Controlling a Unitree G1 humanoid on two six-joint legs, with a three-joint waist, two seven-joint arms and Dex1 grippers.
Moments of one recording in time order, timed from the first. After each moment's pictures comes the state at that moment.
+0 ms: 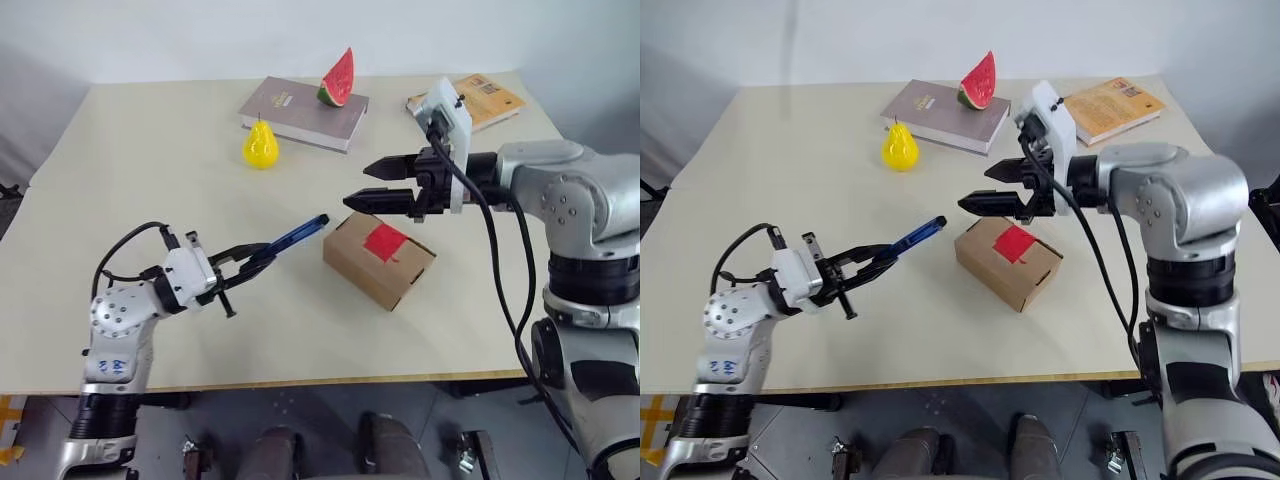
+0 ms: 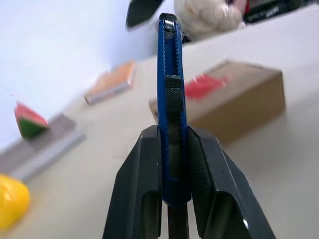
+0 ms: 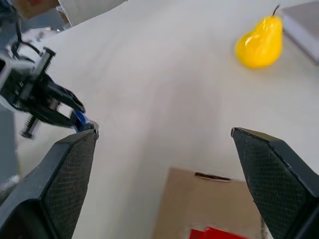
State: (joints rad) left arm -0.30 0.45 0.08 -0.02 -0.26 -0.33 -0.91; right arm -1.13 -0.53 -0.01 -0.02 0.52 1.34 0.92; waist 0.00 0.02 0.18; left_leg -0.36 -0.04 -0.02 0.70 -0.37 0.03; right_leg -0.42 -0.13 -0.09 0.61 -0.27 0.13
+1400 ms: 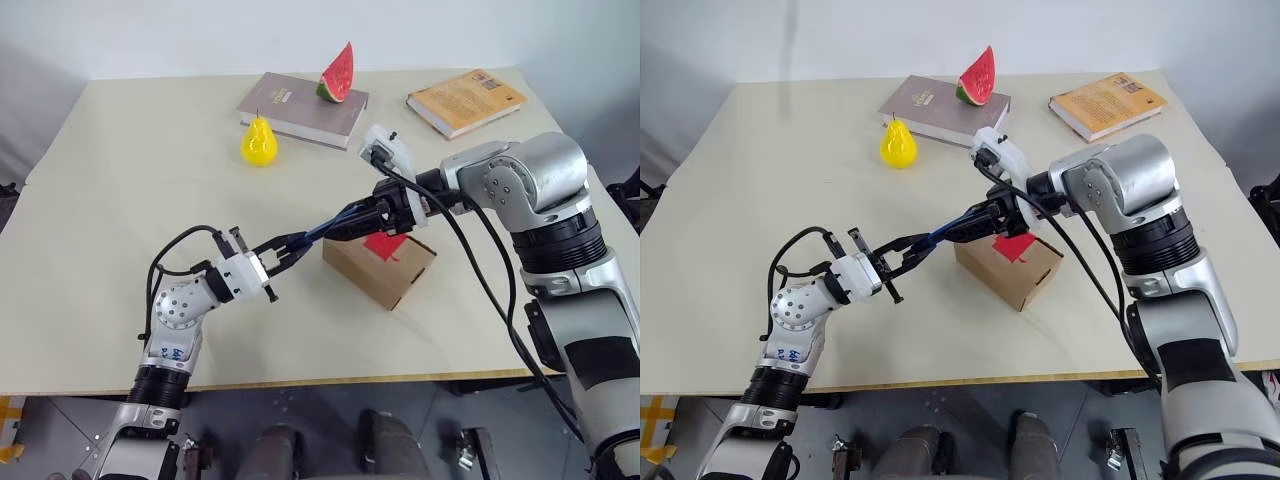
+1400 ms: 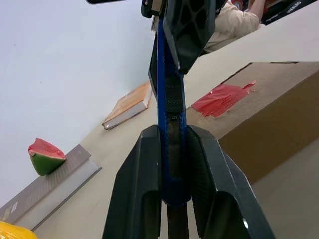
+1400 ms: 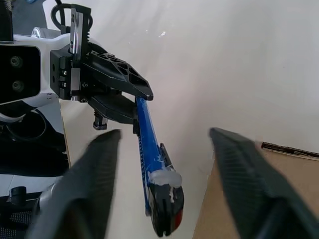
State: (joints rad) left arm -0.40 0.37 -0.03 0.21 -0.08 -0.62 -0.72; right arm -1.21 -0.57 0.30 0.17 0.55 1.29 1.06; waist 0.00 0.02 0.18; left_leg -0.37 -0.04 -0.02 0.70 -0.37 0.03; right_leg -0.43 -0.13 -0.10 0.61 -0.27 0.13
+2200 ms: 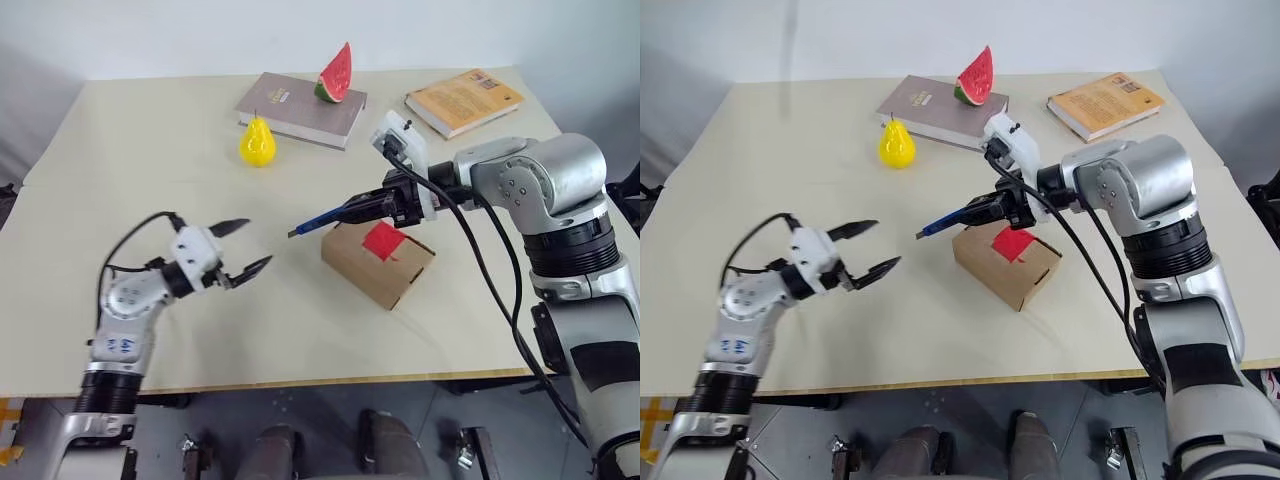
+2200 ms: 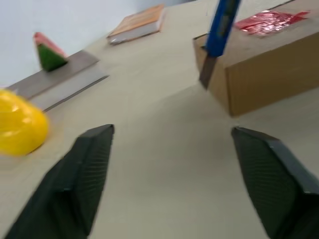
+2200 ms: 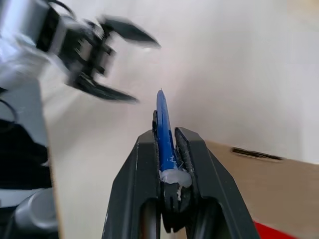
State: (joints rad) left arm -0.30 0.64 0.12 0.07 -0.32 -0.09 -0.82; right arm -1.16 -0.59 0.22 0.13 0.54 1.24 1.00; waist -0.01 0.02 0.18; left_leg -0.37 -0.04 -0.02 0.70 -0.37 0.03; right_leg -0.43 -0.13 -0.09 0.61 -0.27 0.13
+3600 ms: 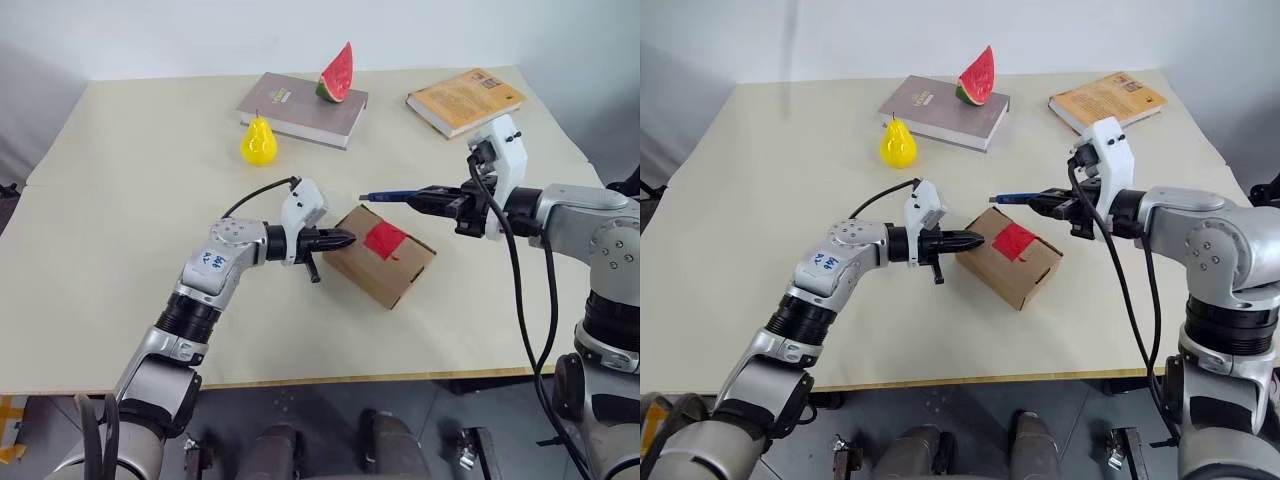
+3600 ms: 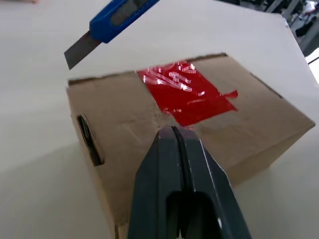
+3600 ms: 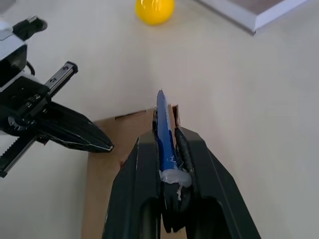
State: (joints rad) left arm -0.82 0.35 -0.24 0.27 -0.30 0.47 -0.85; right arm -0.81 -0.65 -0.18 -0.27 0.64 1.35 0.58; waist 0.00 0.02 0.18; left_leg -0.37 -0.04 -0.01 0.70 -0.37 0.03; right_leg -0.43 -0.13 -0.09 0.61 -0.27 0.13
